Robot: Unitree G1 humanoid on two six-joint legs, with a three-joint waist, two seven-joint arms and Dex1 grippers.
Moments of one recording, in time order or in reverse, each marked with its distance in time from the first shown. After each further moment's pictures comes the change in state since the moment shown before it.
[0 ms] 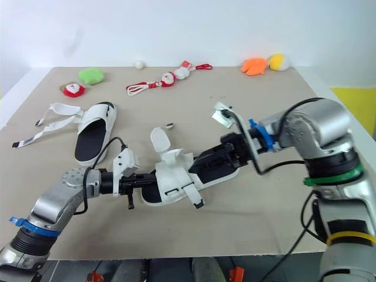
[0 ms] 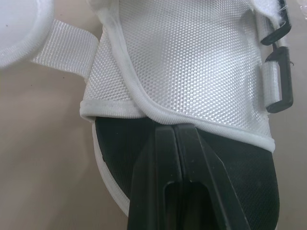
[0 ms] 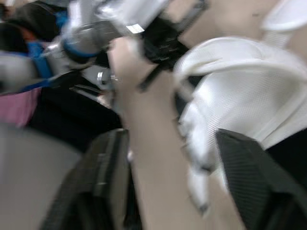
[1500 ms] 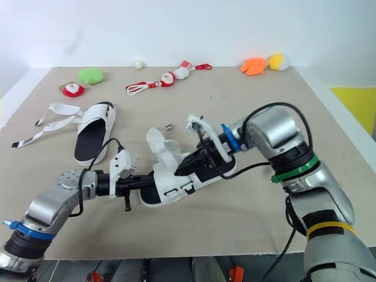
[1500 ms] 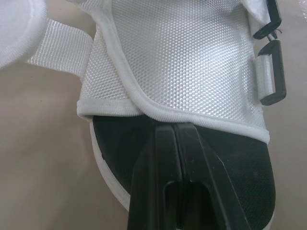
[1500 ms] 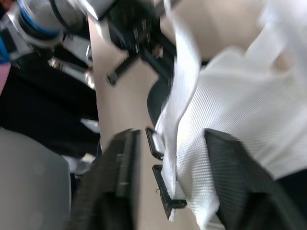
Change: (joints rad) left arm 0.025 0.030 0.012 -0.030 -0.018 0.007 0.007; right arm -0.190 0.235 0.170 0.232 -0.215 -0.127 -0.031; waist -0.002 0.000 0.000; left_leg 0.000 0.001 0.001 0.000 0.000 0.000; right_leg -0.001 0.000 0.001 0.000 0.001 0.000
